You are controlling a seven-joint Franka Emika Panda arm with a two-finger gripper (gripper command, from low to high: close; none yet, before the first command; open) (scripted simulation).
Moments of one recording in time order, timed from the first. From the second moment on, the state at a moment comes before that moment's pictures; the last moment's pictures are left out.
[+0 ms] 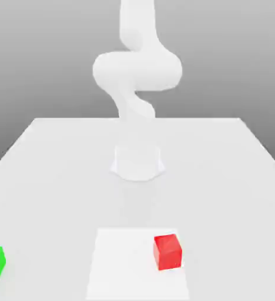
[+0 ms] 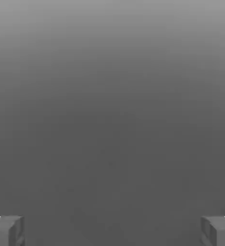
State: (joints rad) arm 0.01 -0.71 0.00 -2.34 0.00 2.35 0.79
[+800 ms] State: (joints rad) arm 0.10 0.17 0.05 -2.69 -0.03 2.86 0.78
